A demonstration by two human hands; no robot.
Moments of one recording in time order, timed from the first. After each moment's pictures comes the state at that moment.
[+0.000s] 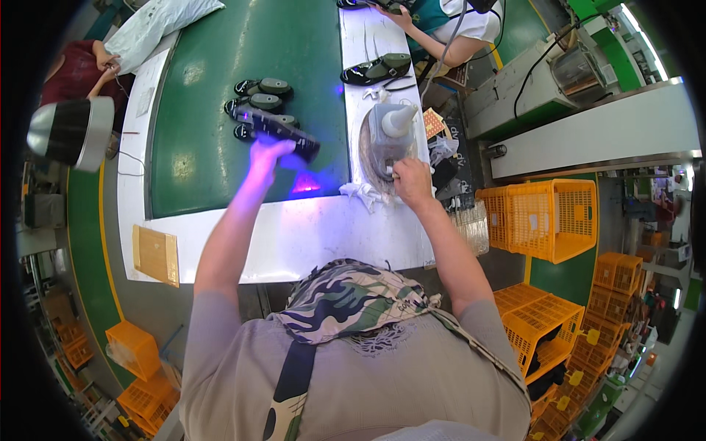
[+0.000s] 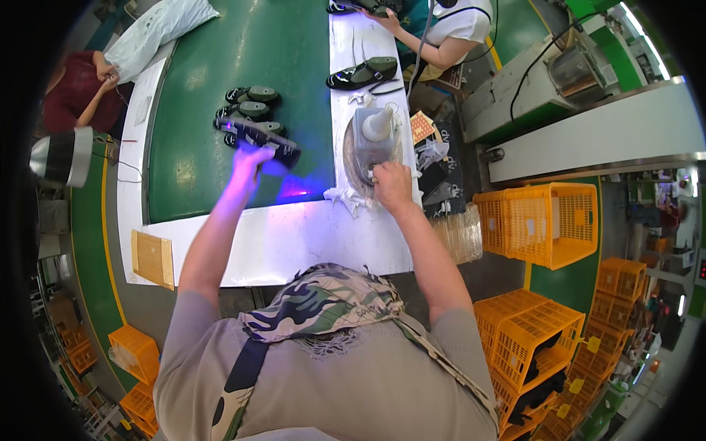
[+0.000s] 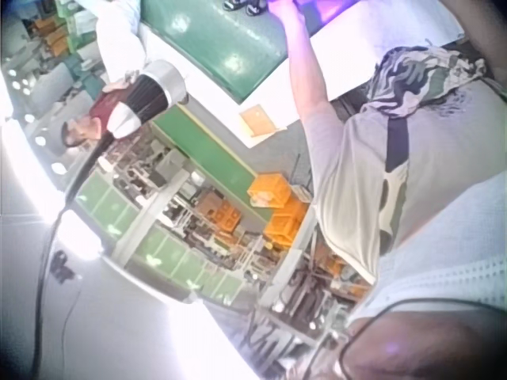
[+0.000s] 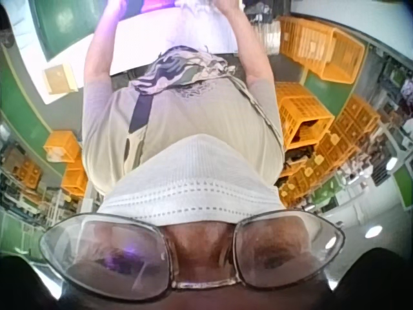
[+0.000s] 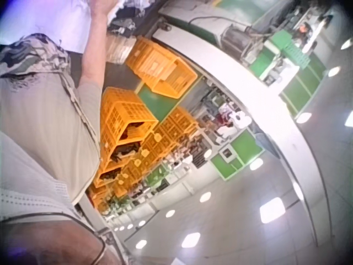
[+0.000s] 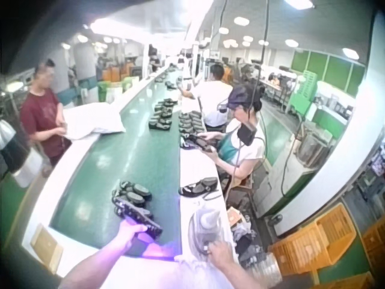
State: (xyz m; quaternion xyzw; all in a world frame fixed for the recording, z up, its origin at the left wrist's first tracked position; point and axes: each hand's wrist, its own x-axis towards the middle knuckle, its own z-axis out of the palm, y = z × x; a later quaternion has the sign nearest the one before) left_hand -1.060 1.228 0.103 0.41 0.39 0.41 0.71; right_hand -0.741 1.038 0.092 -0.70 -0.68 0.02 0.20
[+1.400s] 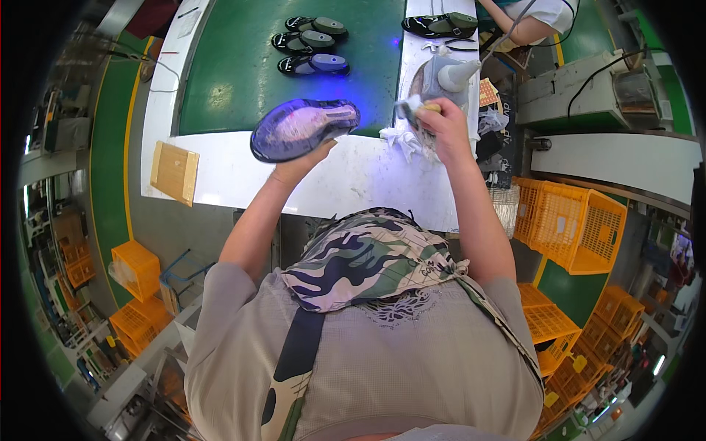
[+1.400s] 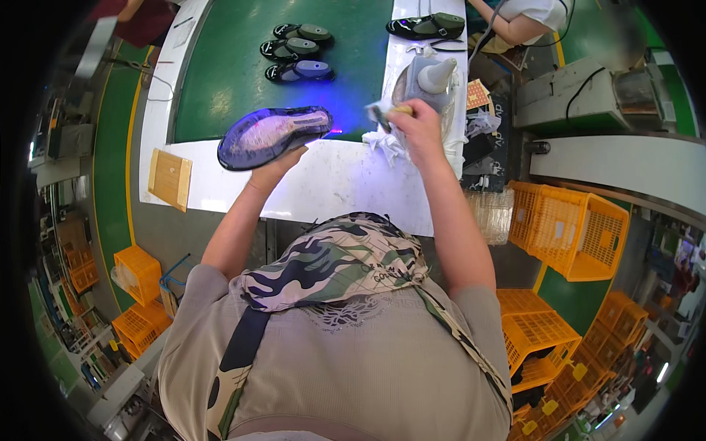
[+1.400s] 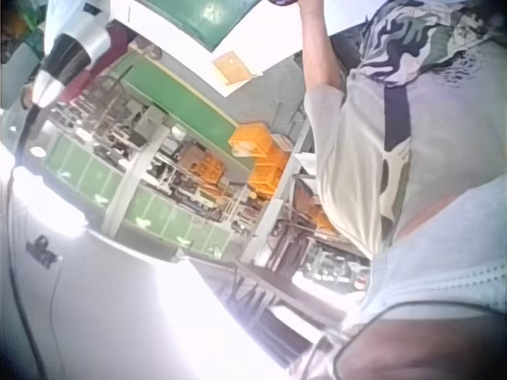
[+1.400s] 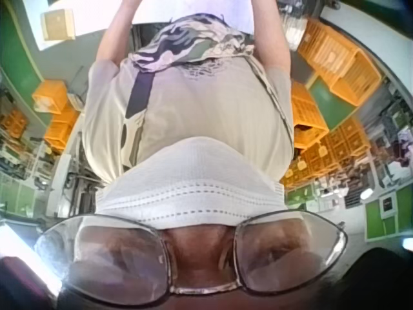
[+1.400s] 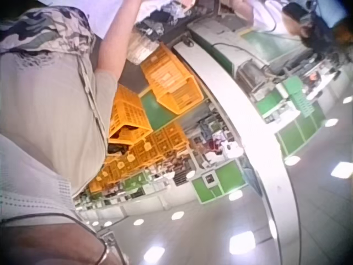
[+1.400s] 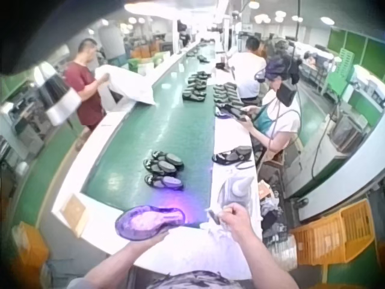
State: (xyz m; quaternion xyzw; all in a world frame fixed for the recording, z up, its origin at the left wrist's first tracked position) left_hand -1.118 1.078 0.120 0.81 0.44 0.30 0.25; right_hand -0.793 1.053 0.145 -0.54 -0.30 0.56 0.56
